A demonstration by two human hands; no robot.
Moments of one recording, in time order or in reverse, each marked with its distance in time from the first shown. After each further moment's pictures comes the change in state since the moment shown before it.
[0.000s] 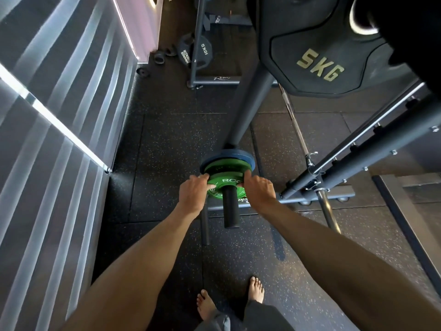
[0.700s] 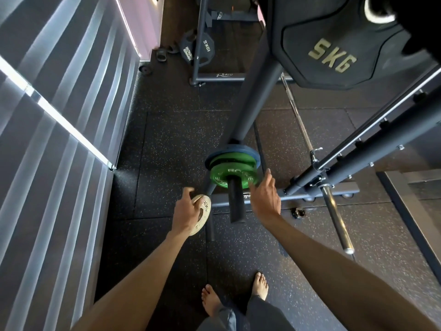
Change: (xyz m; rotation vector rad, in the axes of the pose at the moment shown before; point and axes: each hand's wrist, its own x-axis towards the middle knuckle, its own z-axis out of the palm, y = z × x) left_hand -0.066 -0.041 0.038 -0.684 0.008 -0.300; right_hand -0.043 -0.019 0.016 0.548 0.094 0.388
